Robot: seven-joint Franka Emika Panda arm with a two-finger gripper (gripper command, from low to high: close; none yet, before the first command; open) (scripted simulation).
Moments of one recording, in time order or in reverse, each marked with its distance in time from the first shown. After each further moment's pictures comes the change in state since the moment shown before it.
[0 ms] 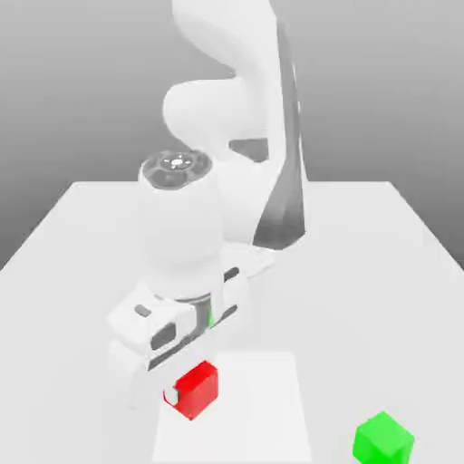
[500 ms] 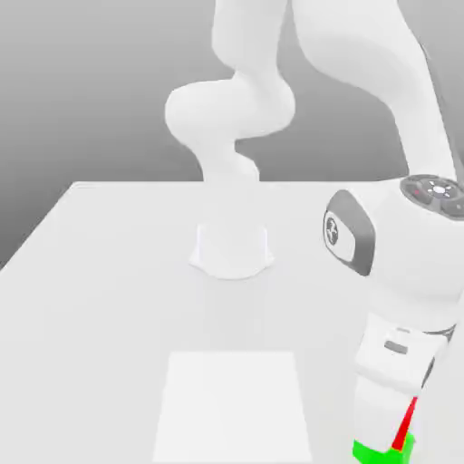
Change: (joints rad) arm 0.221 0.177 0.146 0.175 -0.032 0.008 0.276
